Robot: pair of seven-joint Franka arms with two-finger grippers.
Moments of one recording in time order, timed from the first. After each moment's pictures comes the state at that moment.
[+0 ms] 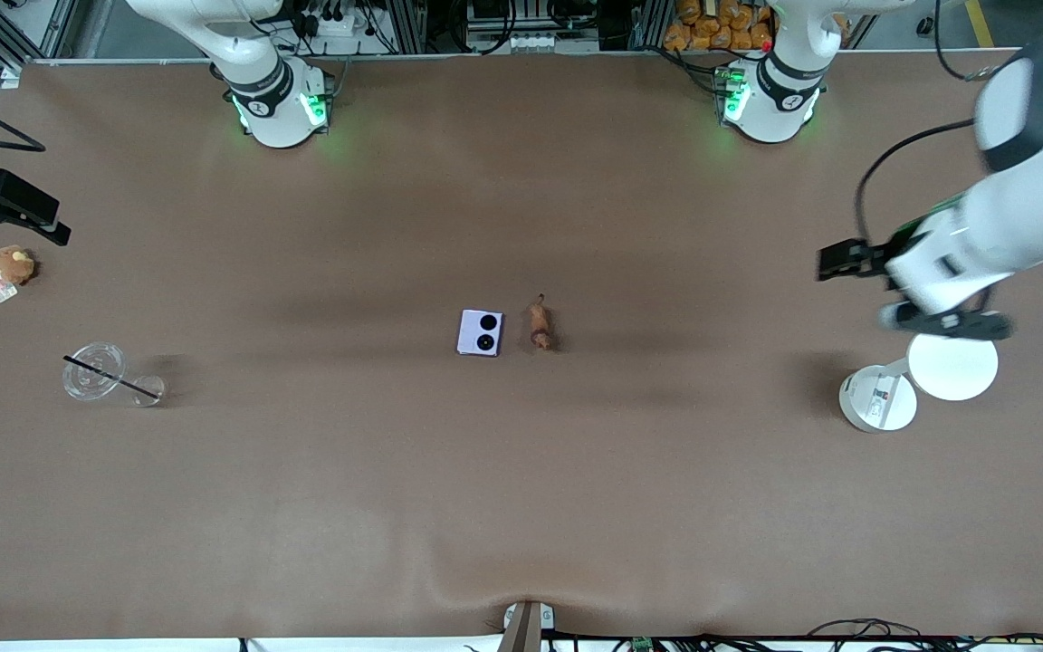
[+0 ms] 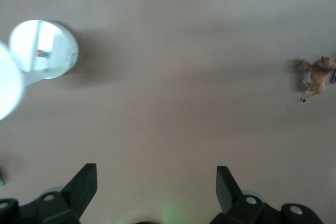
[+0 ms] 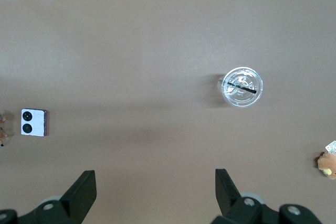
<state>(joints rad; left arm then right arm) -0.10 0.20 -0.10 -1.58 -0.08 1.60 -0.05 0.00 0.01 -0.04 -1.47 0.04 1.50 -0.02</state>
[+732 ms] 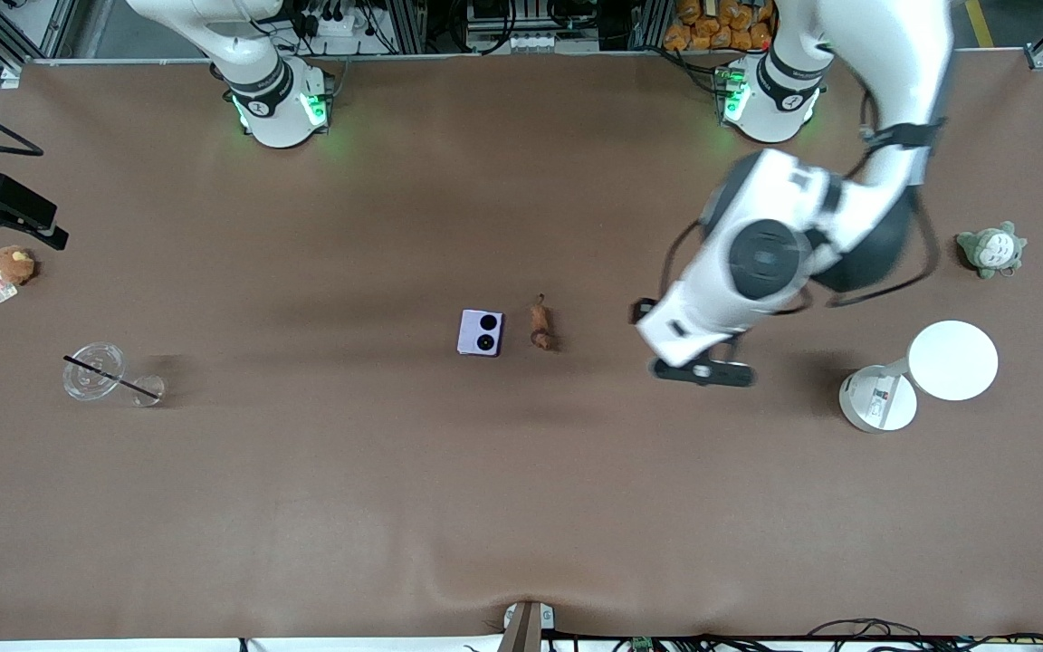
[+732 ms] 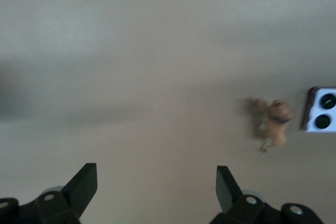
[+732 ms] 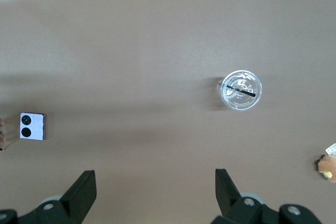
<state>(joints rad) -0.45 0.49 -0.11 -1.46 -0.01 1.83 -0.45 0.00 0.02 -0.04 -1.47 0.04 1.52 -0.02</state>
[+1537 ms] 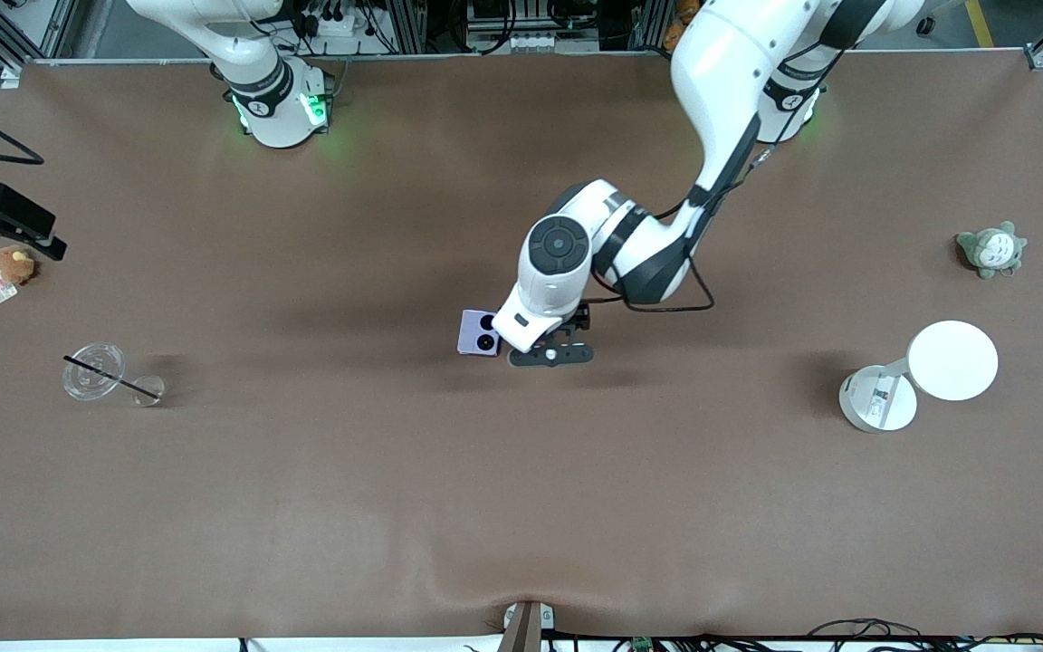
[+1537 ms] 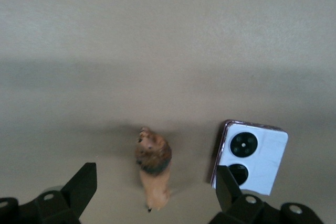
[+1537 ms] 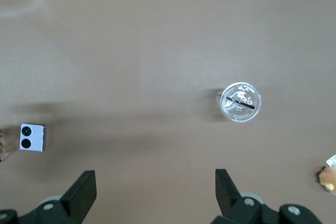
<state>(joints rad) -0.68 0.76 -0.10 -1.42 0.00 2.19 -0.81 0.00 0.02 -0.04 -1.47 0.04 1.57 -0.02</state>
